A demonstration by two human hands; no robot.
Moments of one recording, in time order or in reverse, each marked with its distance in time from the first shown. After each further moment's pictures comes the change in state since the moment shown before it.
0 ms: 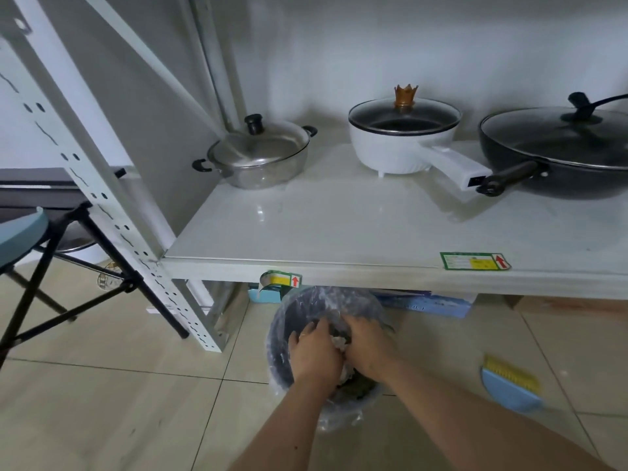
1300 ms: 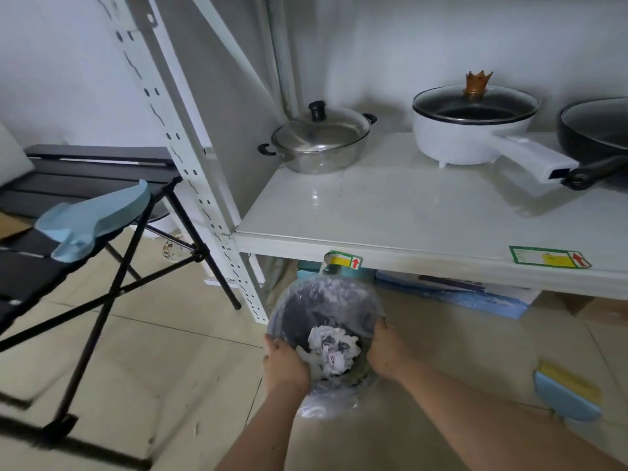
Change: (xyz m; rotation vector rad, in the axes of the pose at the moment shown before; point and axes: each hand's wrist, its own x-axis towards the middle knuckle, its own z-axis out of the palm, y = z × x) left_hand -0.044 -0.126 -0.034 -0.081 -0.057 -0.453; right_hand -0.005 -0.046 0.054 -0.018 -0.177 0.200
